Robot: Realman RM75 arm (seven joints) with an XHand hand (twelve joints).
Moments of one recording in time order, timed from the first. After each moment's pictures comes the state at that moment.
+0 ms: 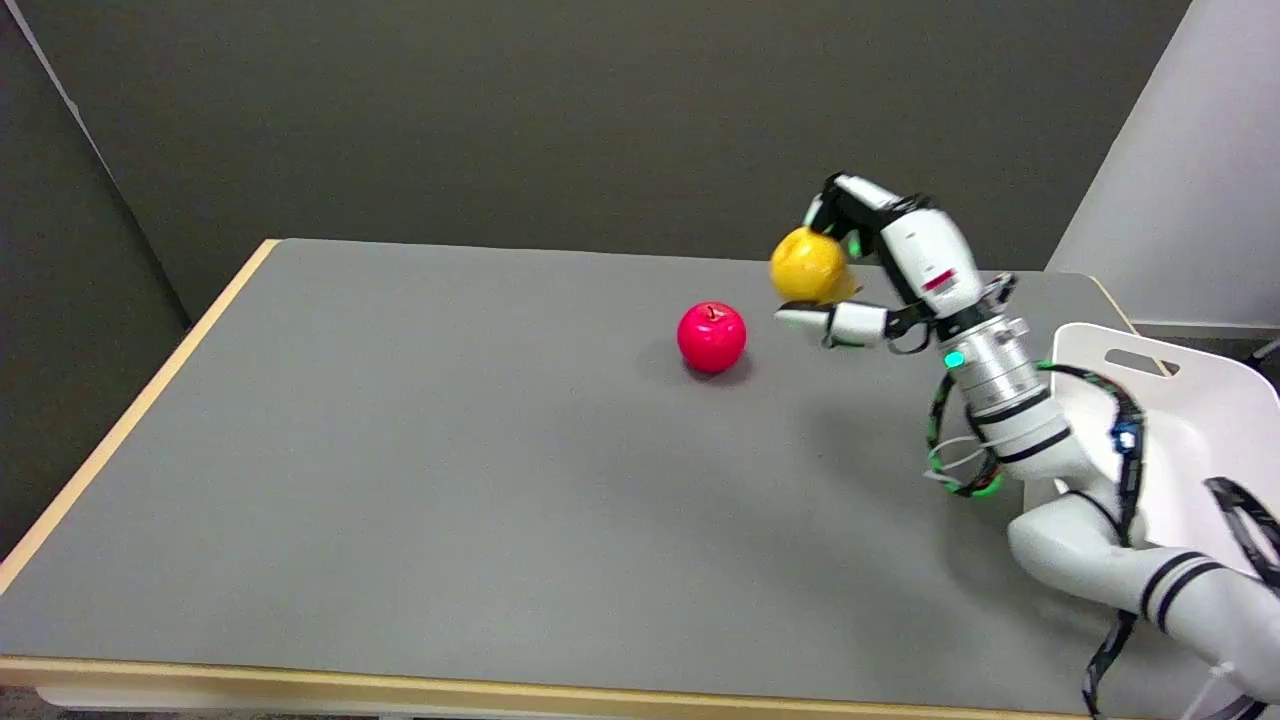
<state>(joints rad) 0.09 -0.91 -1.82 1.10 0.45 1.02 0.68</state>
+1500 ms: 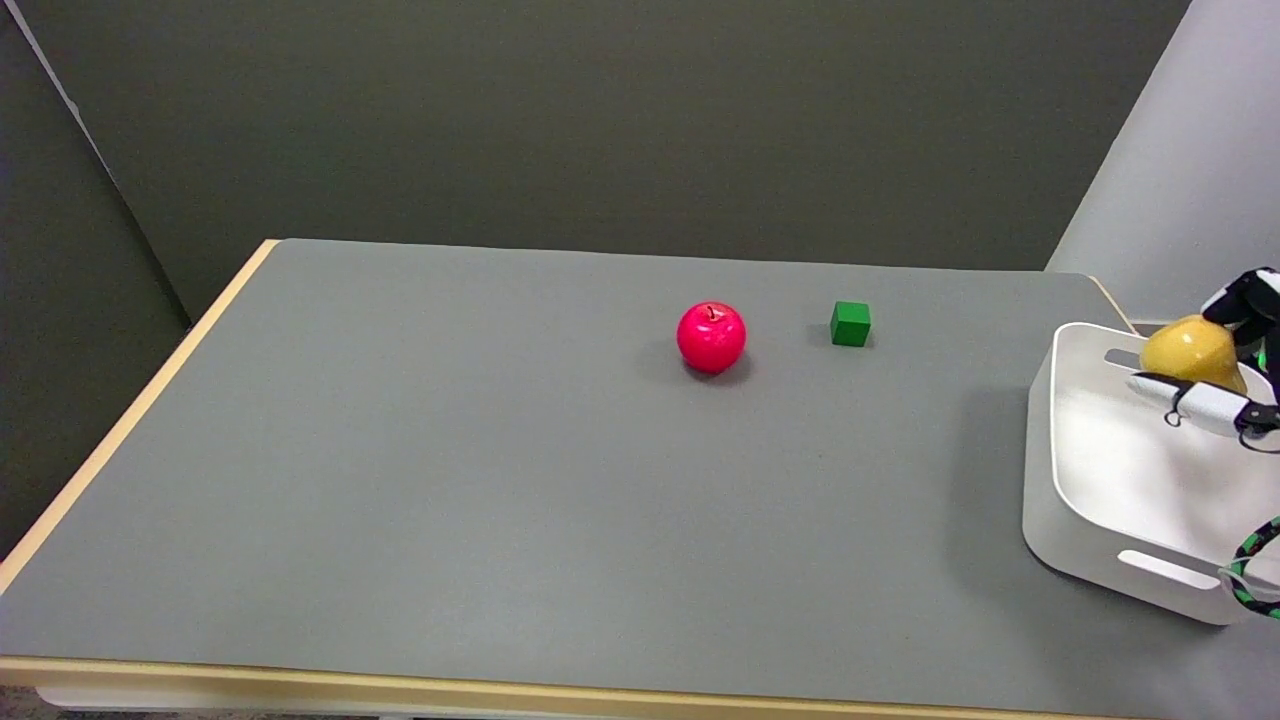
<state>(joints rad) -0.53 -0.98 -1.09 1.14 0.67 0.97 0.49</state>
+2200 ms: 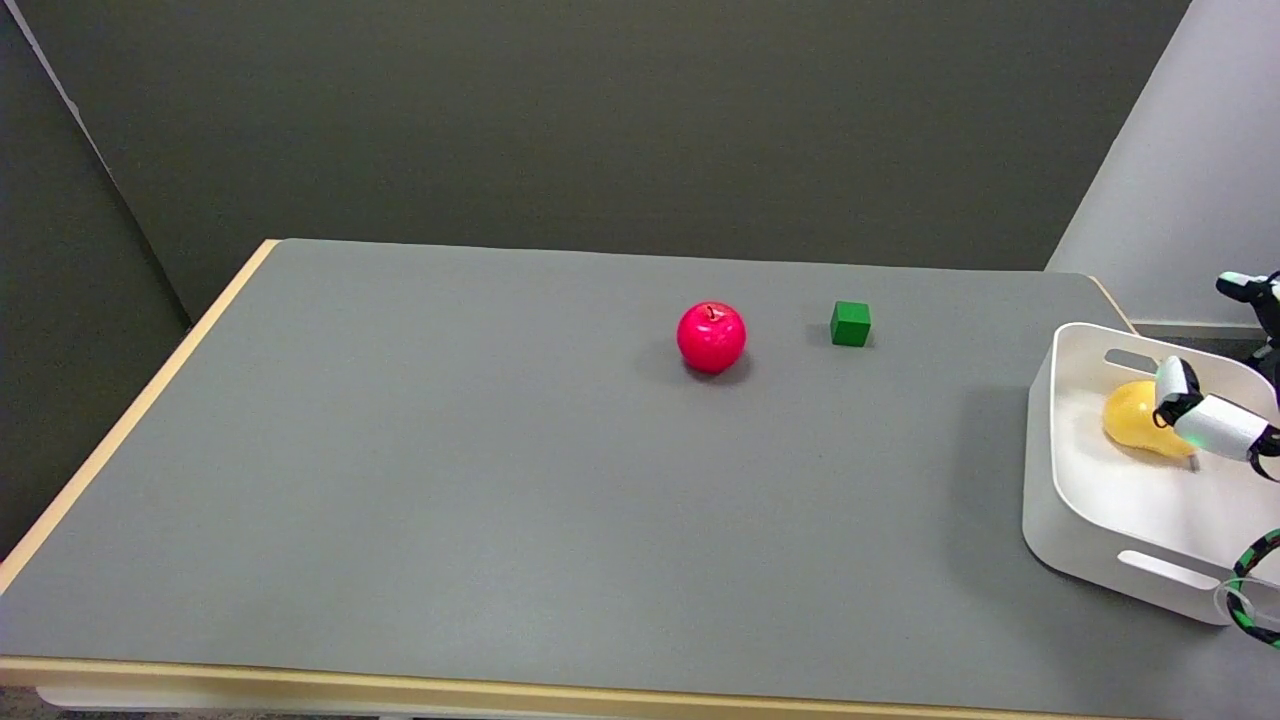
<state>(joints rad) -0.56 -1.00 -1.16 1.10 0.74 1.08 0.51</state>
